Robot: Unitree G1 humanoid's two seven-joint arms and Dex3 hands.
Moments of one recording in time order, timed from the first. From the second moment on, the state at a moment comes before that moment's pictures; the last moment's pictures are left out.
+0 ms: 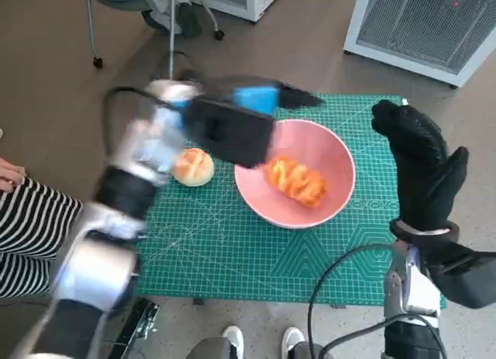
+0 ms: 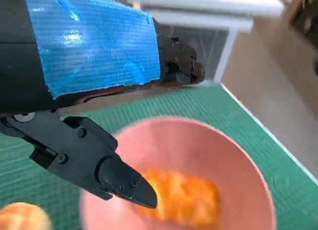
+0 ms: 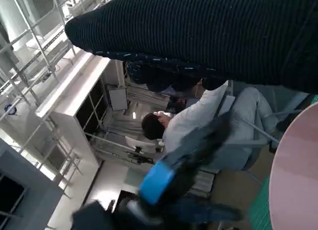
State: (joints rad) left arm -1.17 0.41 -0.33 0.73 0.40 -0.26 -0.69; right arm -0.36 -0.11 -0.17 0.16 0.27 -0.52 0.30
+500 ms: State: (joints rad) left arm -1.03 0.62 -0.20 0.49 0.35 -0.21 -0.70; right arm -0.36 -0.11 -0.16 0.17 0.28 -0.51 0.31
